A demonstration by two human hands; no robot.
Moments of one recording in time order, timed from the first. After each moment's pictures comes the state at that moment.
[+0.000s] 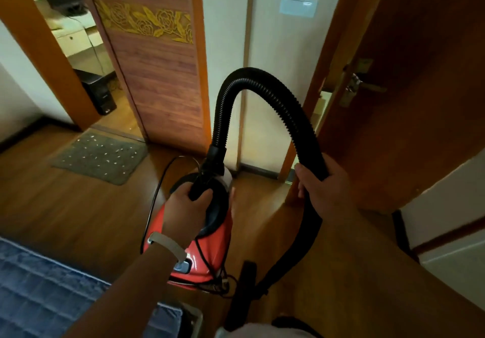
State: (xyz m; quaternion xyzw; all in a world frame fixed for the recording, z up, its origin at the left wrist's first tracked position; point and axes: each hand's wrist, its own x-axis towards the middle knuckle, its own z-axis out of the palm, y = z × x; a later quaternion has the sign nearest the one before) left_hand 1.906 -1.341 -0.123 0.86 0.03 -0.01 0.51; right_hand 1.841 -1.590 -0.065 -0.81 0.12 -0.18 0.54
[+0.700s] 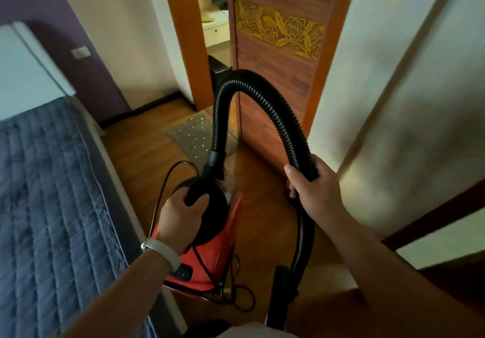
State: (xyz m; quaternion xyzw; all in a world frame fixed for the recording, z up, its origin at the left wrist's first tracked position) left_hand 2.114 -1.327 -0.116 0.82 0.31 0.11 0.47; right_hand 2.217 -1.558 -0.098 -0.80 -0.10 0.00 0.59
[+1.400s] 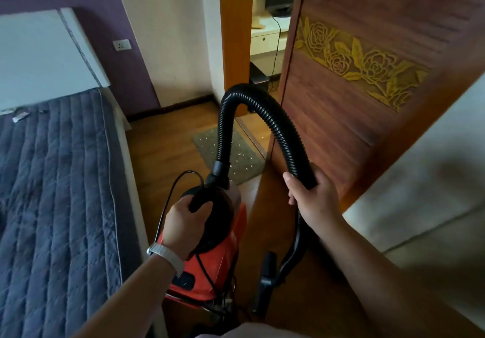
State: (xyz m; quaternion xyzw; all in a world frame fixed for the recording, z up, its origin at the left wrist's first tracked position) left_hand 2.277 -1.167 -0.139 0.77 0.40 0.14 0.48; right_hand 2.414 -1.372 -0.109 -0.81 -0.16 0.06 0.57
